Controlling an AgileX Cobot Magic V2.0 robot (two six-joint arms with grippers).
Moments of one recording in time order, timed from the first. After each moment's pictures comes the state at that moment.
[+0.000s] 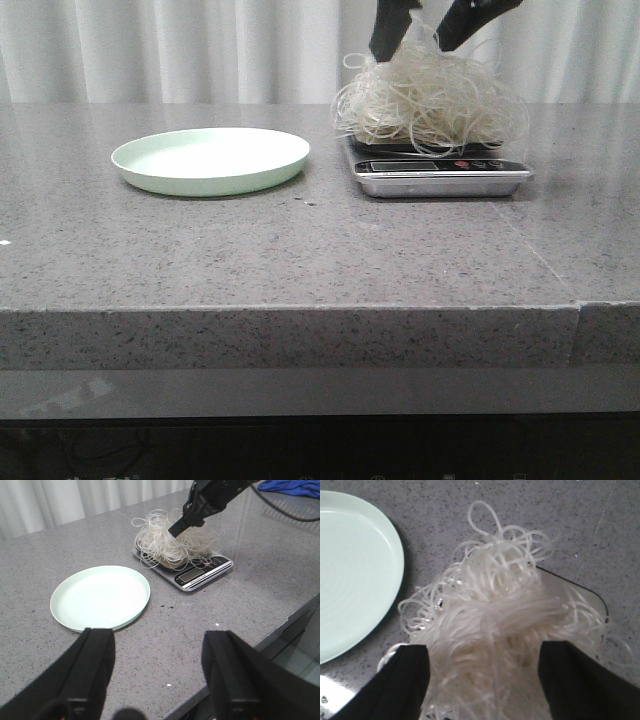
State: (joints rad) left arm -0.69 0.54 -0.79 0.08 0.64 -0.07; right arm 0.39 1.77 -1.60 -0.02 0.64 -0.06
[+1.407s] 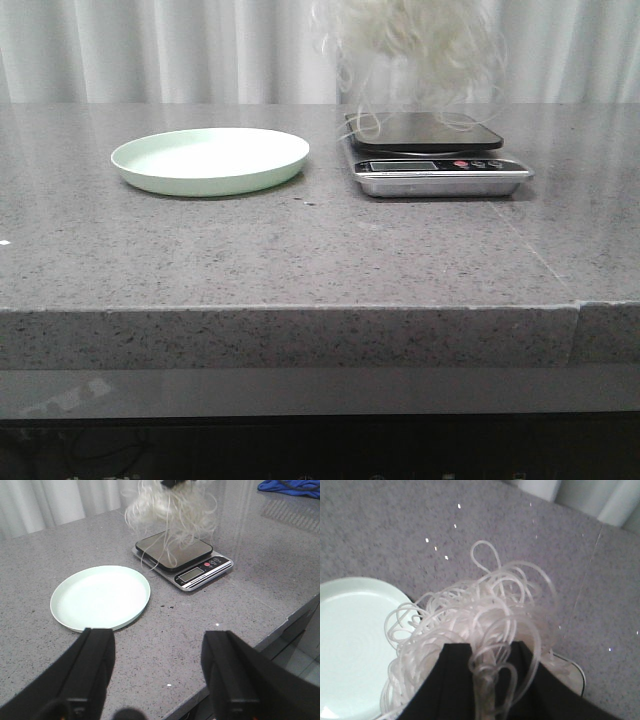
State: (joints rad) left arm -0.69 0.54 -0.79 0.08 0.64 -0.07; right arm 0.40 1.78 -1.84 0.01 0.70 -0.06
